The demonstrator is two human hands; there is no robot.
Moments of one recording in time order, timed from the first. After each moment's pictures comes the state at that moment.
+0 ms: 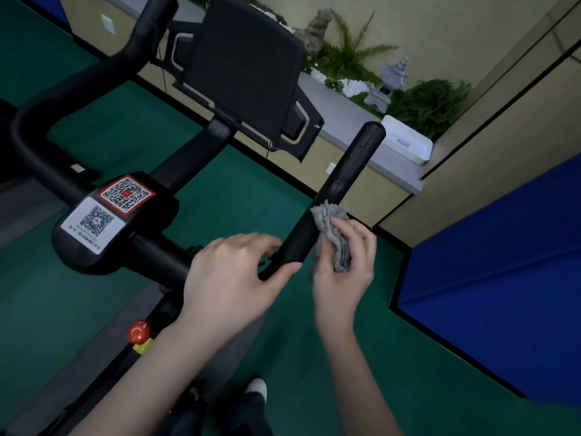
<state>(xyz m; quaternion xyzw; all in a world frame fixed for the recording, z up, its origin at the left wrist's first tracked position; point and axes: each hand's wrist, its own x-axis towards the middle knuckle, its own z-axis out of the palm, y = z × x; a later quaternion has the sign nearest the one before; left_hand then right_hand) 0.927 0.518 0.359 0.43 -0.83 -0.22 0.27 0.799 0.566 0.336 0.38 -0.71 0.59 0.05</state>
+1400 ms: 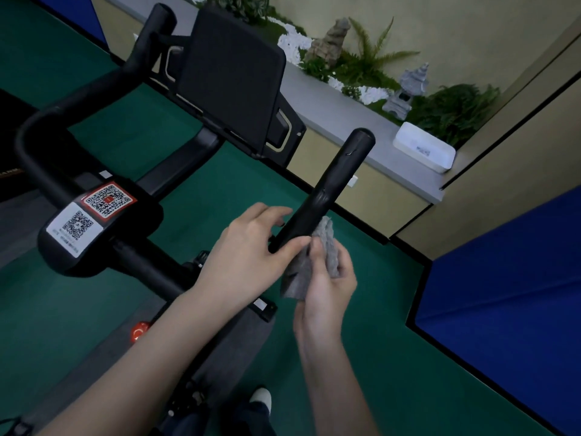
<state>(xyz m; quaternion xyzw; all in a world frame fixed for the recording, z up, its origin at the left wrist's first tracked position) 0.878 0.499 0.373 0.43 -0.80 -0.32 0.27 0.790 0.558 0.330 0.05 -0.56 0.77 -0.32</state>
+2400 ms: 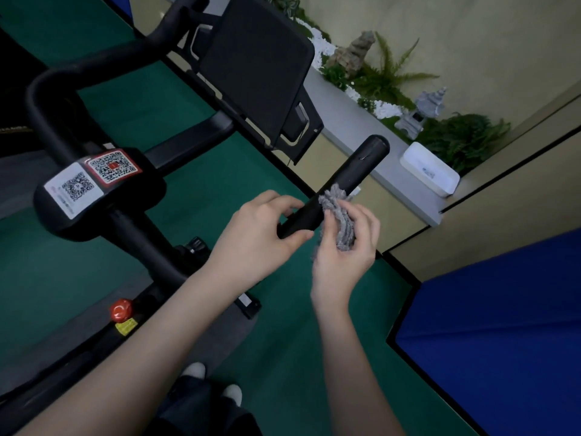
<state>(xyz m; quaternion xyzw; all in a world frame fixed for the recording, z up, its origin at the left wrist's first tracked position) 0.860 0.495 0.362 0.45 -0.77 -0.34 0.30 0.752 0.536 0.346 0.38 -0.67 0.64 0.01</state>
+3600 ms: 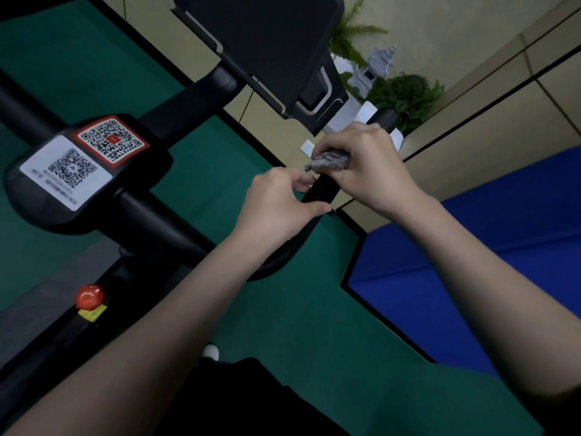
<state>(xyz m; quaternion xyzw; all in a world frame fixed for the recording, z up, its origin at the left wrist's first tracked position) 0.865 0.471 0.357 0.43 -0.66 -0.55 0.28 0.733 0.486 0.438 0.74 -0.67 0.04 0.03</state>
